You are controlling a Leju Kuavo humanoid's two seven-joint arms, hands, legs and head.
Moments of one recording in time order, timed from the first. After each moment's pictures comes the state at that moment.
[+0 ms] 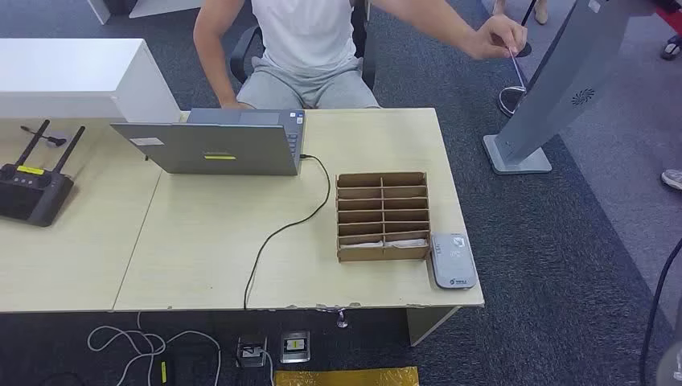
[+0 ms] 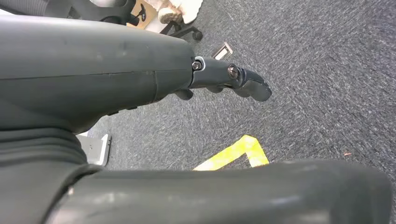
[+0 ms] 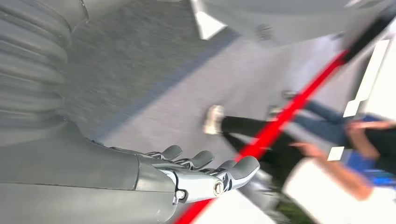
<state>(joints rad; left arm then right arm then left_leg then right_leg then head) -0.17 0.10 -0.54 -0.19 1.25 0.57 0.05 -0.91 -0.52 -0.16 -0.68 0.41 -0.43 -0.07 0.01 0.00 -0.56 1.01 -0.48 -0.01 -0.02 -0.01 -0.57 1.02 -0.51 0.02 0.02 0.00</state>
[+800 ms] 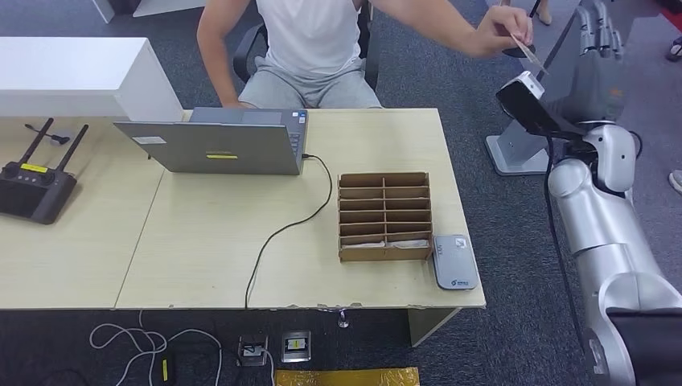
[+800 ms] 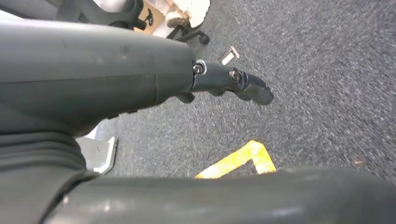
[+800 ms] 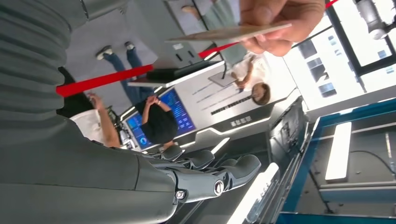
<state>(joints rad) -0.17 0.11 -0.54 -0.19 1.23 0.56 0.10 -0.96 -0.28 0.31 -0.86 0.94 -0.60 -0.24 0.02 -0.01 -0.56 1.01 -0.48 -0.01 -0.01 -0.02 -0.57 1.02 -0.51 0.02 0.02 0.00</state>
